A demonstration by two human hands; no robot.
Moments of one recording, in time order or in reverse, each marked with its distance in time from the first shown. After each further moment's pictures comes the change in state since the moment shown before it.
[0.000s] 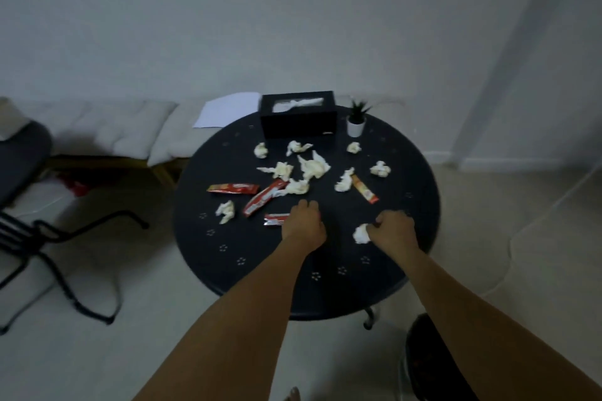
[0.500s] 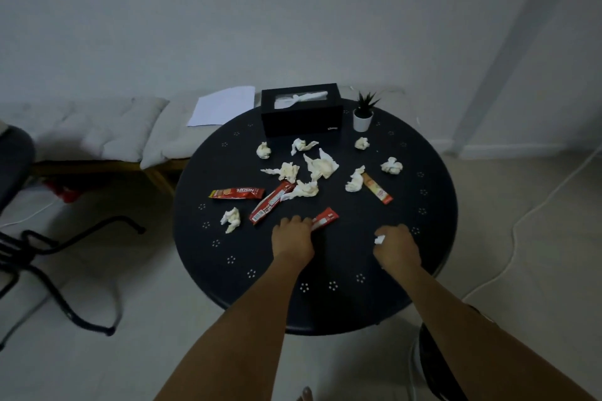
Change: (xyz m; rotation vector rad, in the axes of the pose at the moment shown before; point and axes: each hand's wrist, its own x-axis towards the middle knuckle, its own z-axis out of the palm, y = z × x) left_hand 0.013 -0.070 0.015 0.199 -0.057 -0.026; right_hand 0.002 -0.019 0.052 -0.030 -0.024 0.073
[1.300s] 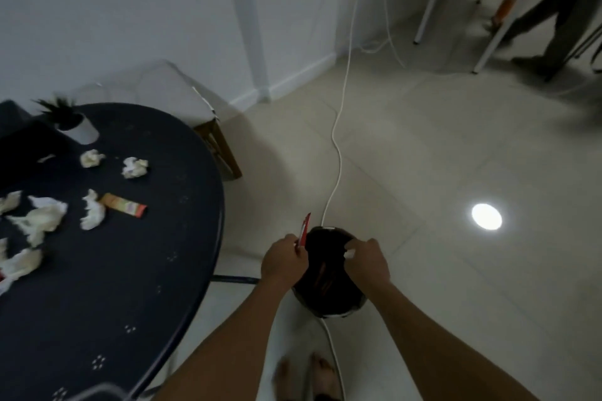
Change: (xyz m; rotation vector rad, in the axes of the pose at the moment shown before) left_hand -0.055 0.323 0.148 -0.290 -0.322 0.443; right_hand -0.083 0.320 -0.044 0.342 0.117 0.565
